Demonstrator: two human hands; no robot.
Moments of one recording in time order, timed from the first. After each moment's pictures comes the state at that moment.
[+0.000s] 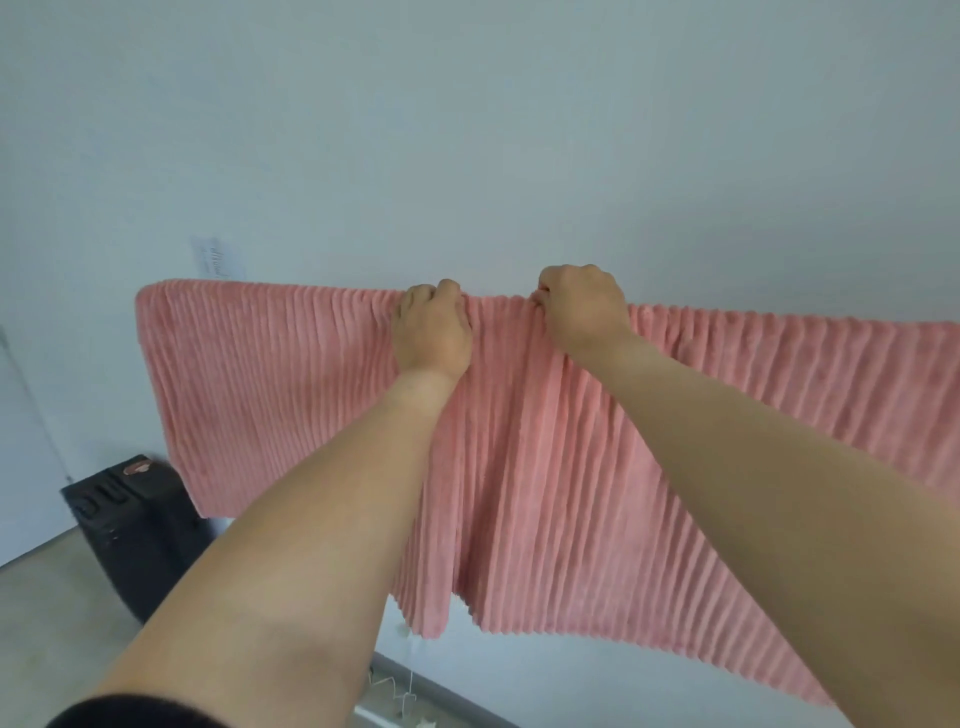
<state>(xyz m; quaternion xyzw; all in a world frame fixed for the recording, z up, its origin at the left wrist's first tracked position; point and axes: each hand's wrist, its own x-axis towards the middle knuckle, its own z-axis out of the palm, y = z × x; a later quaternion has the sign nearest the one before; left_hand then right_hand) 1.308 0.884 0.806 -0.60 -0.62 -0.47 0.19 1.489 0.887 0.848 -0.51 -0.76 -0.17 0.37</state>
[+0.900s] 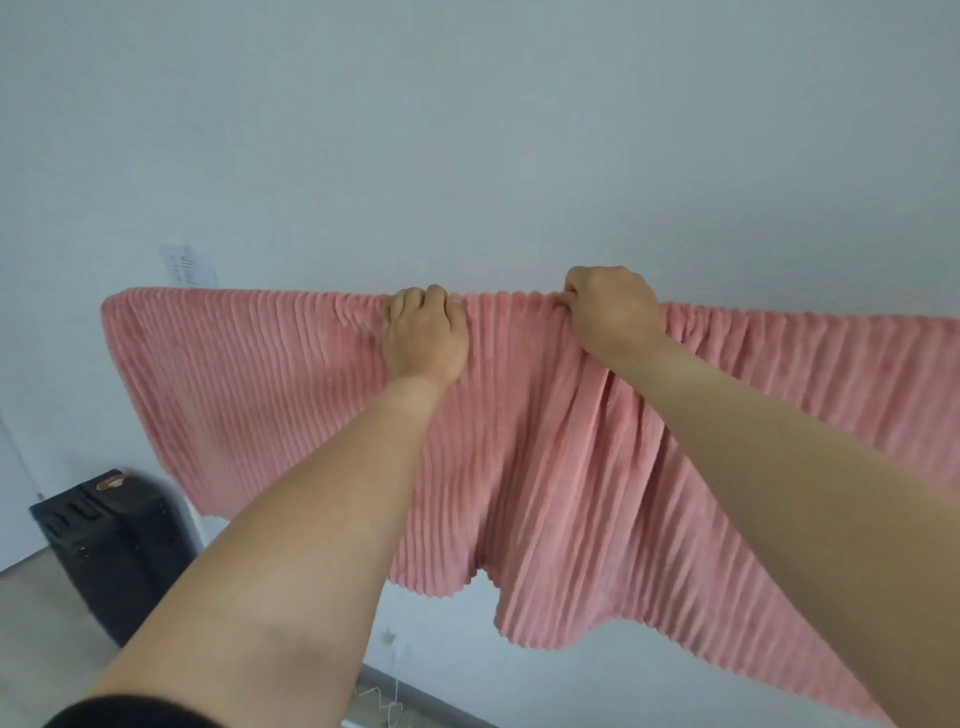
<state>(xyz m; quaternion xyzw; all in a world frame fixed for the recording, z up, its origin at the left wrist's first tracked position) 1.345 0.891 0.801 -0.60 -0.63 -0.46 0.19 1.560 0.879 0.844 -0.52 -0.74 -0.21 0.37</state>
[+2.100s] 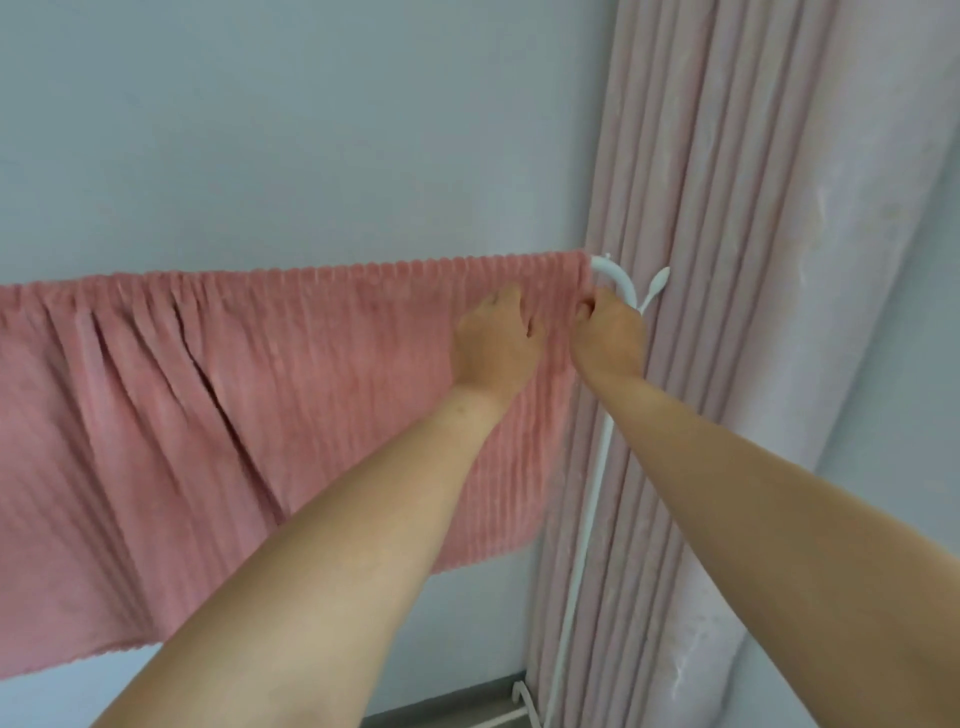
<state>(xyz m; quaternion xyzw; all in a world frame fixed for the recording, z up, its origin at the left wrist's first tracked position) 1.868 0.742 0.765 -0.79 -0.31 -0.52 -0.01 1.994 0.699 0.767 -0.74 -0.40 -0.14 0.53</state>
